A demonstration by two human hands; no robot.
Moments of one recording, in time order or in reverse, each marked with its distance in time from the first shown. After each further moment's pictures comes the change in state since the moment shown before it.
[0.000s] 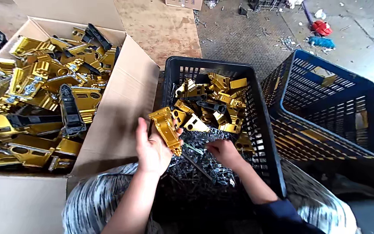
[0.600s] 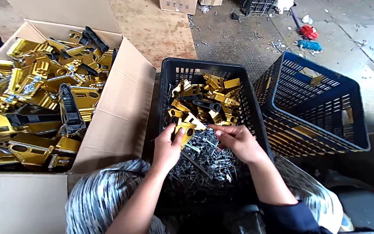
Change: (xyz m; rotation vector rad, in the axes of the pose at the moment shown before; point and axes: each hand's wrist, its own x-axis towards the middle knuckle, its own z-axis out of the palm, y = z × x) left_hand 0.000 -0.031 -0.001 1.138 0.107 0.235; right_hand -0.029 -0.046 -0.053 0.321 0.148 -0.056
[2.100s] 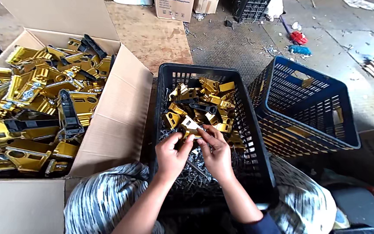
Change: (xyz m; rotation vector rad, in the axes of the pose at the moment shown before) left_hand -0.011 -0.004 0.022 -0.075 0.255 0.540; right_hand -0.011 -0.001 0.081 0.028 0.487 -0.205
